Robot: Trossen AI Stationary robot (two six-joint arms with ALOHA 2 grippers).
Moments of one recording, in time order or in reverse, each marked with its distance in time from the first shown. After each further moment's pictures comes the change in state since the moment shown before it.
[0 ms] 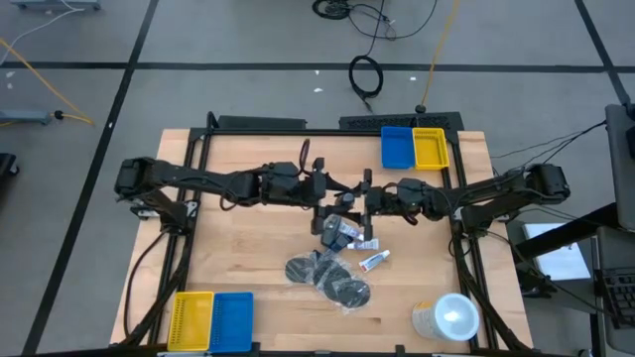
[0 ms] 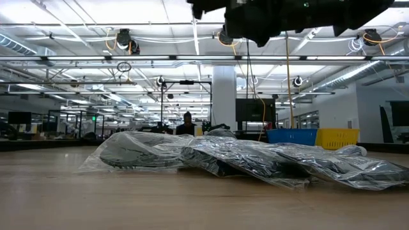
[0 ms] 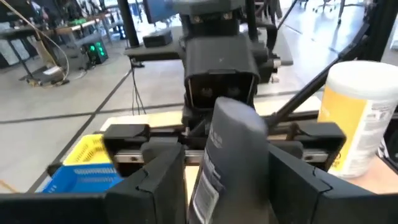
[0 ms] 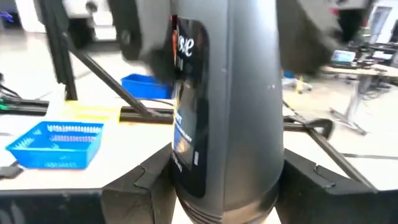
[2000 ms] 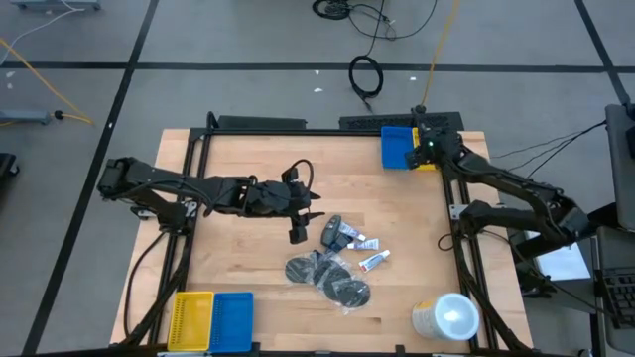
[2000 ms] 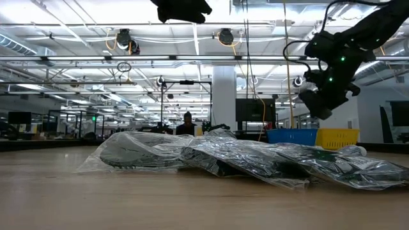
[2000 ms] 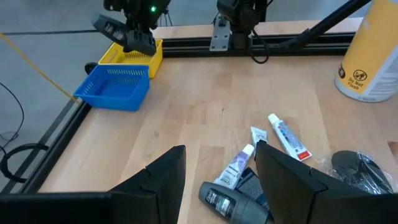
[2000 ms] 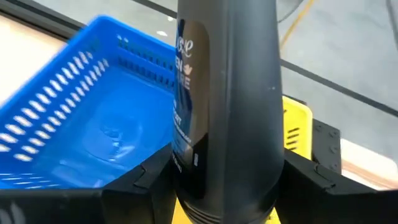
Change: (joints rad) left arm -0.127 -0.106 0.000 -0.460 -0.281 -0.168; right arm -0.909 -0.253 -0.131 -0.856 0.395 0.184
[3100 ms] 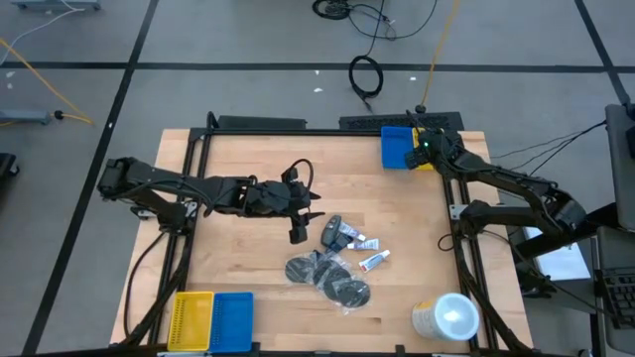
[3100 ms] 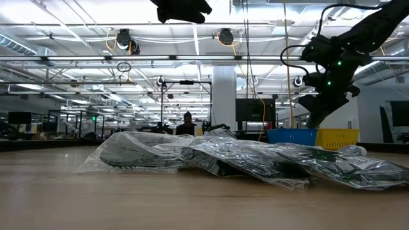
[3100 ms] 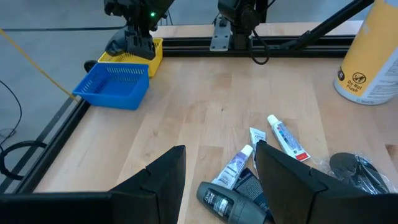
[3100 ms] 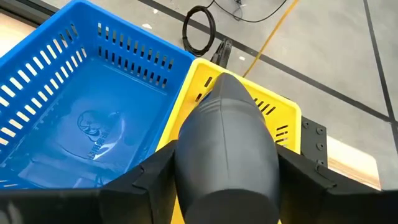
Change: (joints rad) left arm 0.000 -0.001 0.000 0.000 0.000 -0.018; right arm 0.012 0.052 0.001 0.019 0.065 -0.012
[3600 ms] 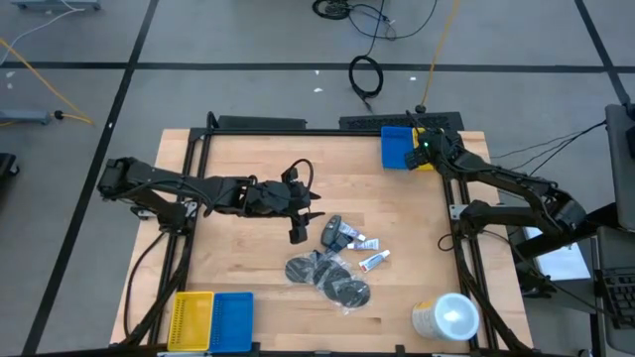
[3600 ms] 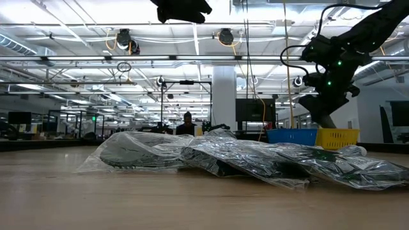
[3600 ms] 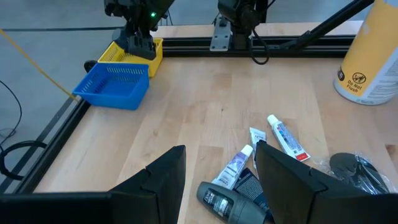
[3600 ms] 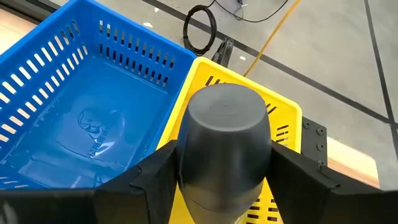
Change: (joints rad) left arm 0.000 0.000 0.000 0.000 0.000 0.000; right arm 0.000 0.000 0.000 -0.003 -0.003 -0.010
